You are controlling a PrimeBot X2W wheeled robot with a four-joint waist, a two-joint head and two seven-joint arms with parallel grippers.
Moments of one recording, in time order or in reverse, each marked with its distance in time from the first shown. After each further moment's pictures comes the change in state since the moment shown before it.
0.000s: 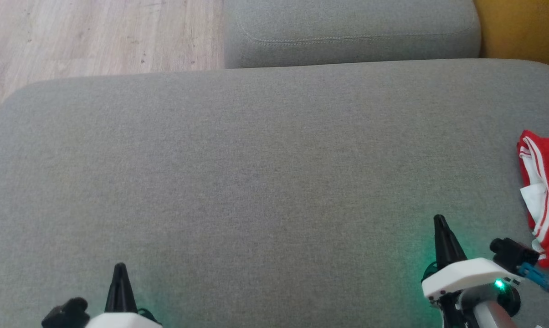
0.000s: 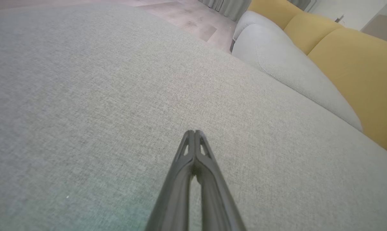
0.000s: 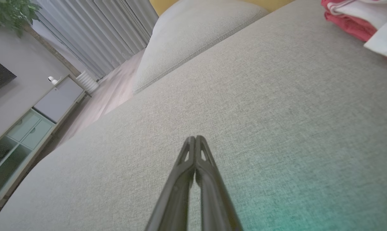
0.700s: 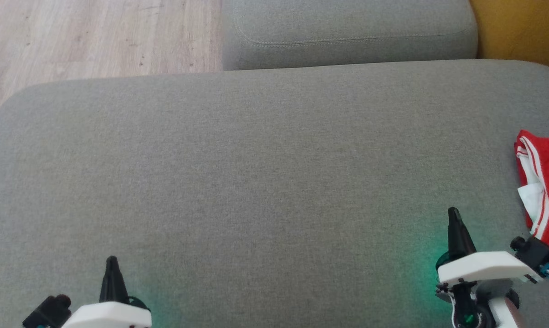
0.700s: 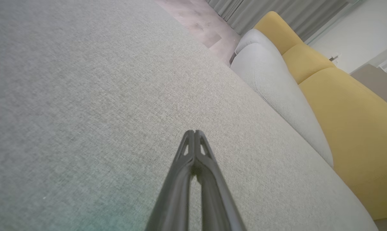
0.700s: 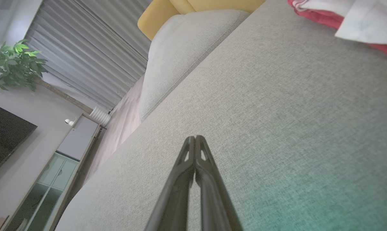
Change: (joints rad) left arm -0.024 0.000 0.022 -0.032 -0.234 -0.018 0.059; right arm 0.001 0.002 -0.042 -0.058 0.235 0.000 0.056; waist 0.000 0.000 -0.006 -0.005
